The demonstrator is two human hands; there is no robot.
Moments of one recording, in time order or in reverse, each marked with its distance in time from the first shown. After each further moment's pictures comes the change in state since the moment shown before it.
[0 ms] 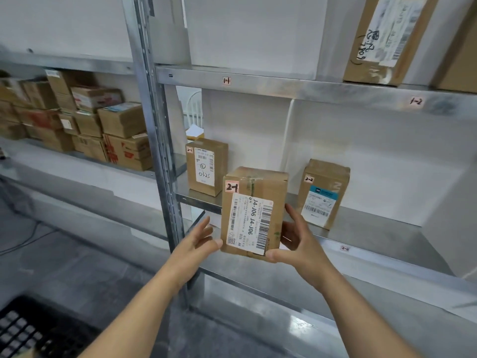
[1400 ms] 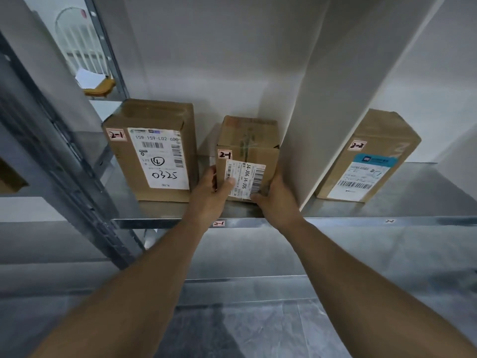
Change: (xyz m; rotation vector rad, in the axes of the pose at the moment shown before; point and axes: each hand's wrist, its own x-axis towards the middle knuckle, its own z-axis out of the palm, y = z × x) left_hand 0.305 -0.040 0.000 0.205 -0.212 0.078; right_hand 0.253 0.097 0.066 -0.322 0.519 0.266
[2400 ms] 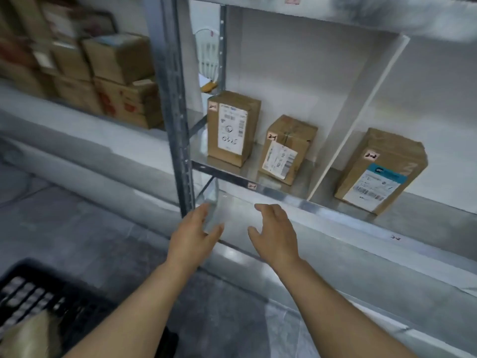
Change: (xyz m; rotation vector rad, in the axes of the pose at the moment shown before) left_hand -0.241 -0.044 -0.003 0.320 0.430 -0.126; right_hand -0.180 -0.019 -0.028 -0.452 -0.329 -0.357
